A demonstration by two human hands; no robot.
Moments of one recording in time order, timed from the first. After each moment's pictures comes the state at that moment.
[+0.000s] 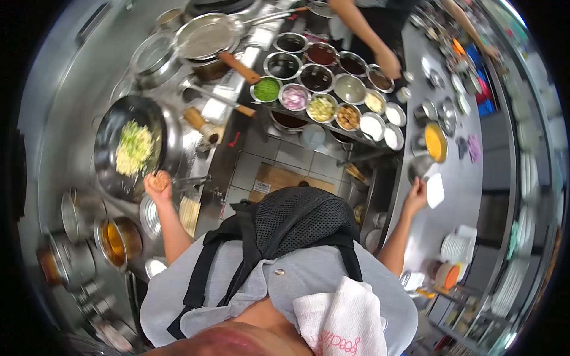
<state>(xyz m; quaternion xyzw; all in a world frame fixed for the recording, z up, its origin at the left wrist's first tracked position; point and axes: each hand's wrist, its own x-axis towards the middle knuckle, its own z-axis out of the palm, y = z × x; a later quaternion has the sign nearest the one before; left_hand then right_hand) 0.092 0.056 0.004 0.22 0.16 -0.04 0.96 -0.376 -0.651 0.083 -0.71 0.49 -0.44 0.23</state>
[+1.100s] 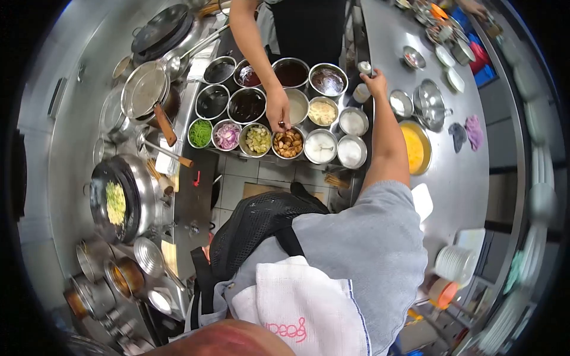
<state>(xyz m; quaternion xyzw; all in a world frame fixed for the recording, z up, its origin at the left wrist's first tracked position) -0.192 -0.171 -0.028 0.53 0.24 -0.10 0.81 -0.081 -1.039 0.036 -0.81 0.47 -0.24 0.27</state>
